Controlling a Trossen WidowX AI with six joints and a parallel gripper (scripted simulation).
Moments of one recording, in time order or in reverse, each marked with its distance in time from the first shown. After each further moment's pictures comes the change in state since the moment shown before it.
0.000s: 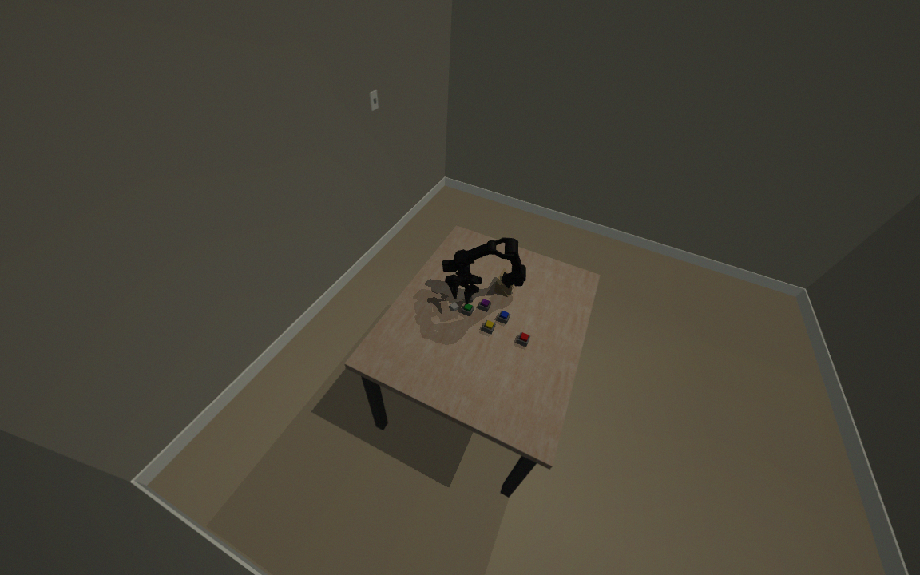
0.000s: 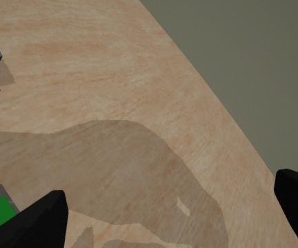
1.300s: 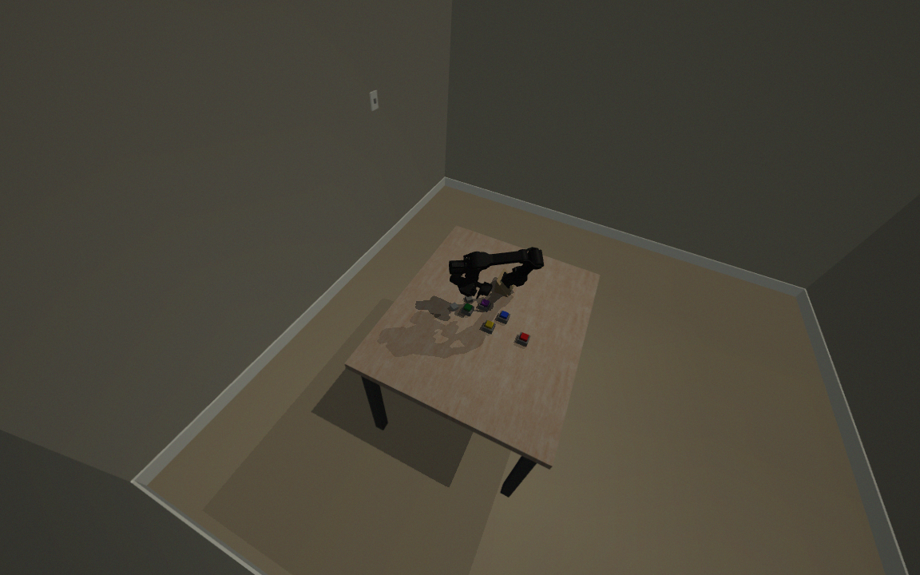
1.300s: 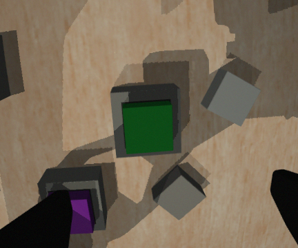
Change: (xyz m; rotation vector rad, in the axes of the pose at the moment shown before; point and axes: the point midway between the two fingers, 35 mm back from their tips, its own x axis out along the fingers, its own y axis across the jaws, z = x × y) arm -0.010 -0.005 0.050 1.042 1.207 0.267
